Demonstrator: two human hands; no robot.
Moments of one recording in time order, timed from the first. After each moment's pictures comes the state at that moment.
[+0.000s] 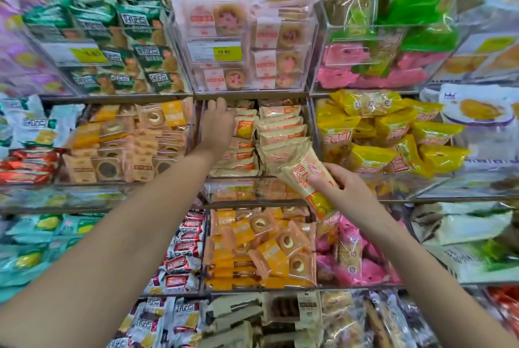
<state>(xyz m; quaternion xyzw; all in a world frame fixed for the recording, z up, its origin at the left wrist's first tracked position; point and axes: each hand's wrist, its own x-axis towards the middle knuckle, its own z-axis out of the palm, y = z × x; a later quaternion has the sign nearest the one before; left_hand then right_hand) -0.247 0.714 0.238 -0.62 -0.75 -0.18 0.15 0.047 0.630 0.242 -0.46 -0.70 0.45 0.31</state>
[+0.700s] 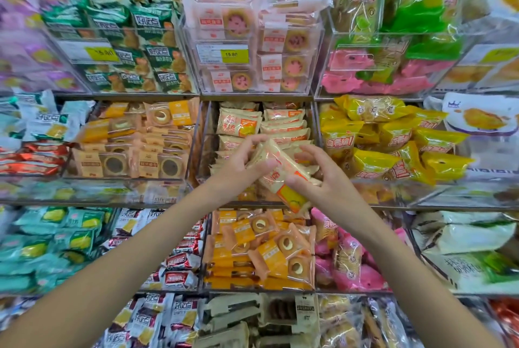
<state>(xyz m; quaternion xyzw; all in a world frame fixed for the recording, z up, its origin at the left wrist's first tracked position) -0.175 0.584 0.269 -0.58 -0.51 -0.47 -0.43 0.021 0.612 0.275 -0.38 -0.76 0.44 0.31</state>
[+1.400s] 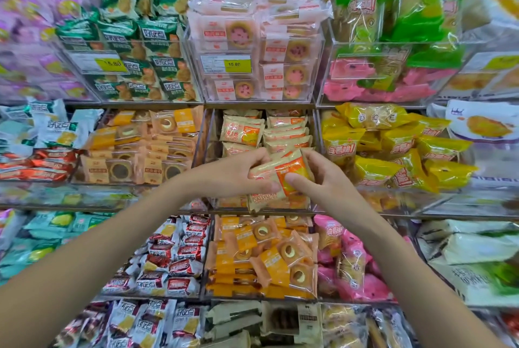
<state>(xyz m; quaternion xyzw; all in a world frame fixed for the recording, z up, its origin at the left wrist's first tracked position) -0.191 0.589 0.304 -0.72 -0.56 -0.20 -0.37 0.017 0.625 0.280 -0.33 -0.73 0.52 0.30</state>
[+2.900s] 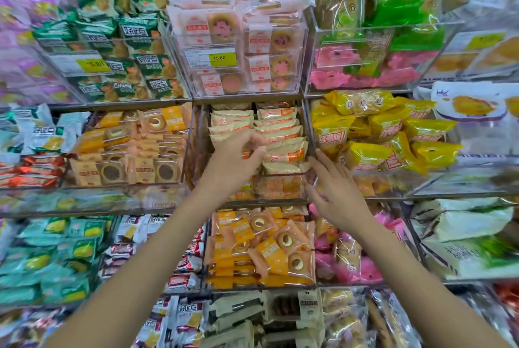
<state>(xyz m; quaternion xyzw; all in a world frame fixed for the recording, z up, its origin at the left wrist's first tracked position) -0.160 0.590 0.283 -0.64 -0.63 -0.42 -0.14 0.047 0.647 0.212 -0.45 -0.87 0.08 0.19</state>
